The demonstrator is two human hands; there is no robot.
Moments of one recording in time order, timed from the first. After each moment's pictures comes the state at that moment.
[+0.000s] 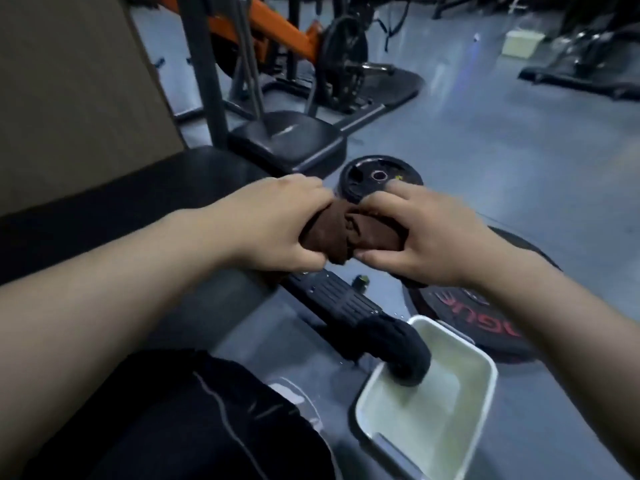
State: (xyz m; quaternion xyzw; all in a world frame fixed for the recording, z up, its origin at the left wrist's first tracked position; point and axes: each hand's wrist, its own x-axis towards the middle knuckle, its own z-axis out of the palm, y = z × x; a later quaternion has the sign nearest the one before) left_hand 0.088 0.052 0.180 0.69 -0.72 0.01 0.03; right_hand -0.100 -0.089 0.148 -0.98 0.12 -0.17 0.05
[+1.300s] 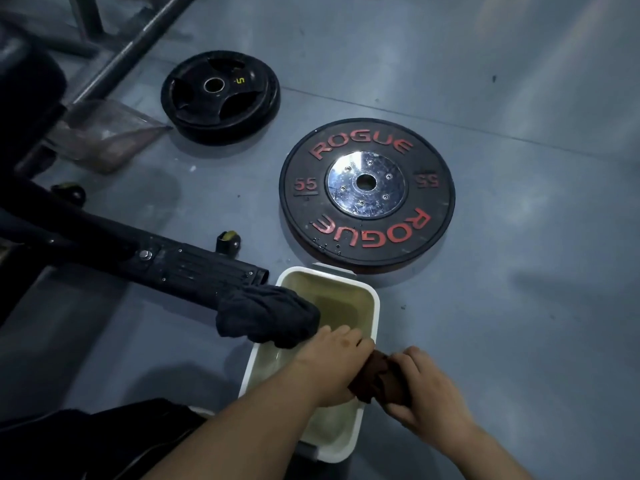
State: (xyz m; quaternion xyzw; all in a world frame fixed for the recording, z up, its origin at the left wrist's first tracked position) left_hand -0.170 -0.075 -0.121 0.49 -0.83 -0.24 -0.14; right_hand -0.382 -0.062 -0.168 -0.83 0.47 -0.01 0.28
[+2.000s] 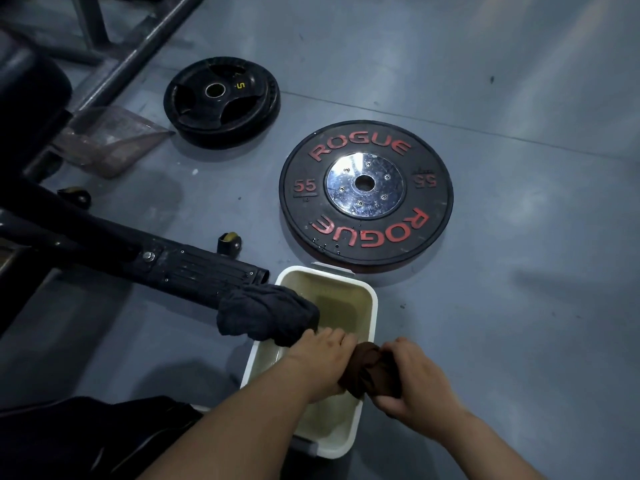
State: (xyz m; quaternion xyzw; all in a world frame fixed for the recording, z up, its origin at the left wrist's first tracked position) left_hand -0.162 -0.070 -0.133 0.52 -0.79 -0.26 -0.19; right_hand -0.372 -0.071 -0.169 -0.82 0.48 -0.06 0.32
